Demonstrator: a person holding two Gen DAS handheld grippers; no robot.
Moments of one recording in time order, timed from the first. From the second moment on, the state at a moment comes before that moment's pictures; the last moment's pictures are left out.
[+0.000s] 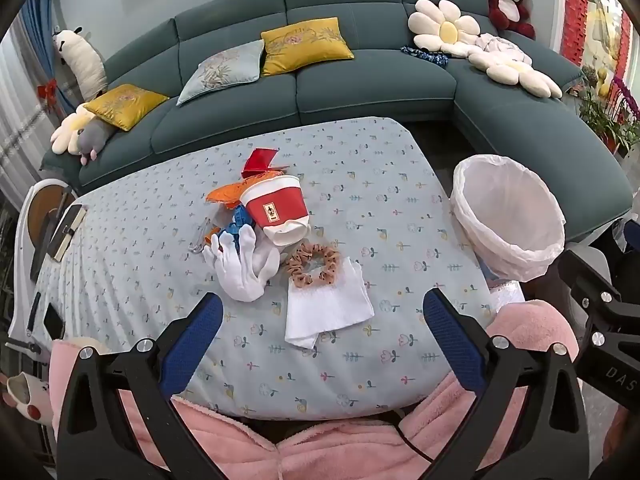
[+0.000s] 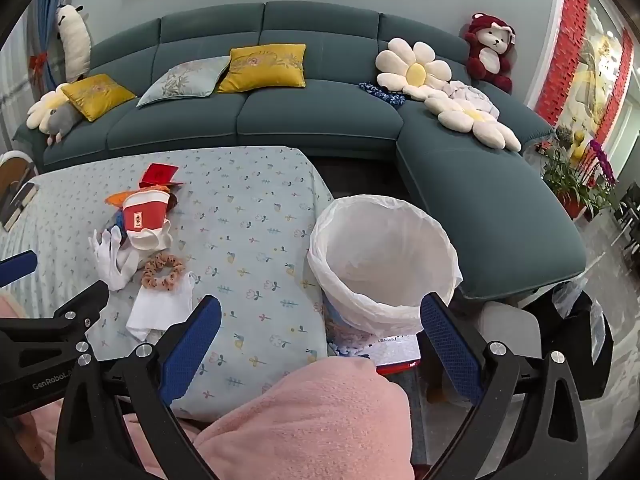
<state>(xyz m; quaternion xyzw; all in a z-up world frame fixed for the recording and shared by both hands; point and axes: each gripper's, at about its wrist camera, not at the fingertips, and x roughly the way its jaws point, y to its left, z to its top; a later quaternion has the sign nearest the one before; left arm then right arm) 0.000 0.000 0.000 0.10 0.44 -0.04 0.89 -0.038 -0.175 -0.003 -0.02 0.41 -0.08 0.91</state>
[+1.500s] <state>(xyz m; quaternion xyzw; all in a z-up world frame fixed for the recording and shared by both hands) 0.000 0.005 0.004 0.09 0.44 -0.03 0.89 -0.037 -0.170 0.007 -0.03 0.40 -0.07 0.91</state>
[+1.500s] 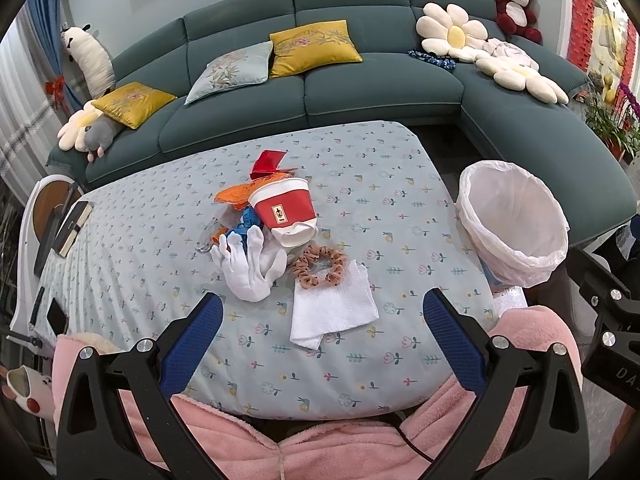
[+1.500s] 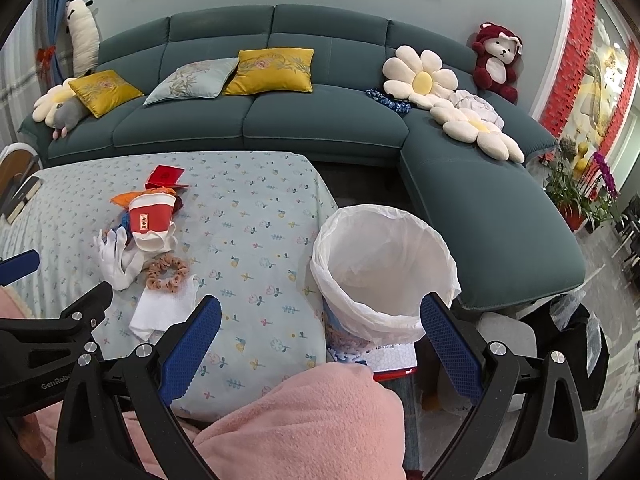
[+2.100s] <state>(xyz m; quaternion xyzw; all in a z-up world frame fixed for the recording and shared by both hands) 0.000 0.009 0.005 0.09 0.44 -0.03 0.89 -0.035 -0.166 0.008 -0.04 0.40 -0.07 0.91</state>
